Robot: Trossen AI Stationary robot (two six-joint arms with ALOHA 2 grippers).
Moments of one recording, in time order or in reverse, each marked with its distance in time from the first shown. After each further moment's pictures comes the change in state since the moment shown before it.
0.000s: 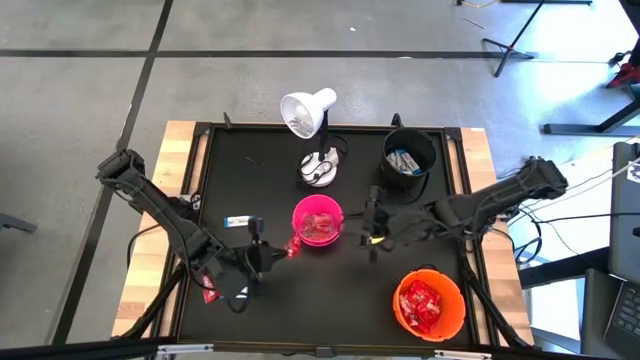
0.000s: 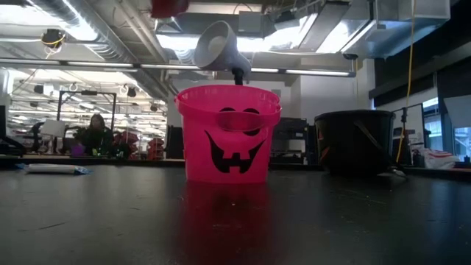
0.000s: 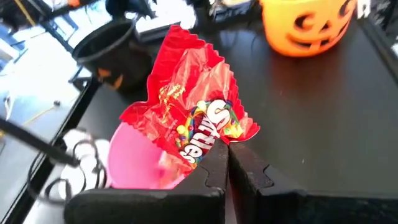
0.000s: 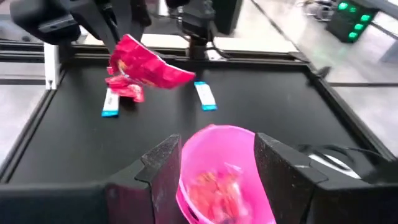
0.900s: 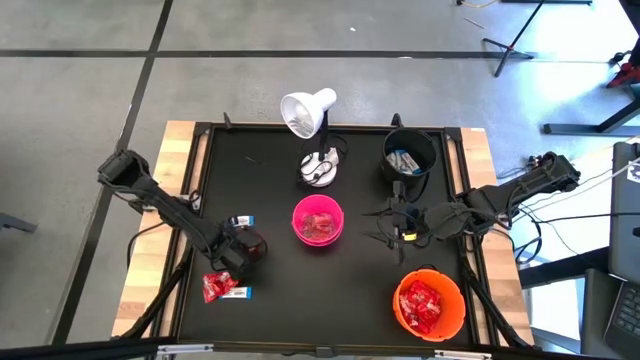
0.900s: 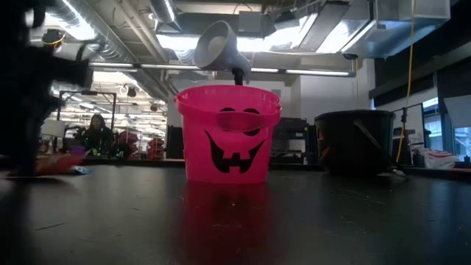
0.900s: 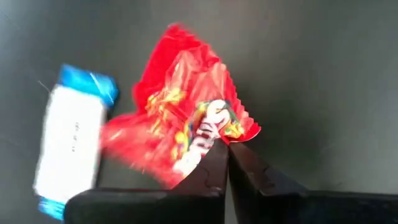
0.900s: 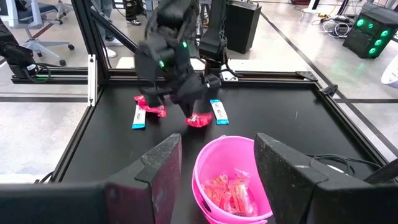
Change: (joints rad) left arm 0.111 0.007 -0.409 -0.247 0.543 -0.626; right arm 0.066 -0.182 -0.002 -0.095 -0.011 0.011
